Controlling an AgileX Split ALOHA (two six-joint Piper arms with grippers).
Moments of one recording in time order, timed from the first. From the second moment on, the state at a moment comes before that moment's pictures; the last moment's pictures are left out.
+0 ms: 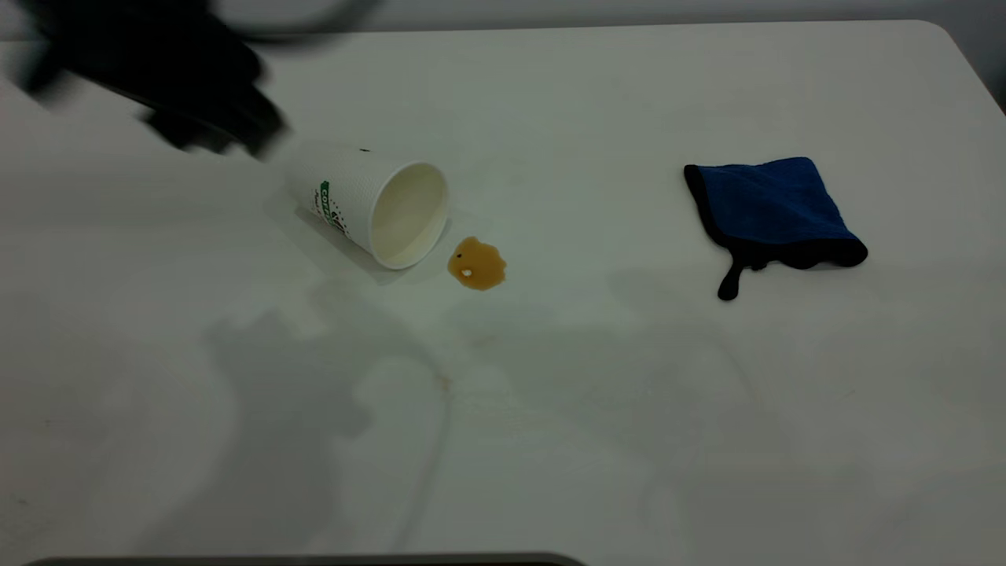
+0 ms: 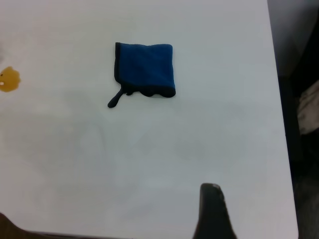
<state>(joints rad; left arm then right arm) -0.74 1.70 -0.85 0.85 0.51 -0.68 0.06 0.03 -0.49 0.01 1.16 -0.03</state>
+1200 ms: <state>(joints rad) -0.83 2.34 -1.32 1.19 0.64 -1.10 0.06 0.03 -0.49 0.01 1.16 -0.03</state>
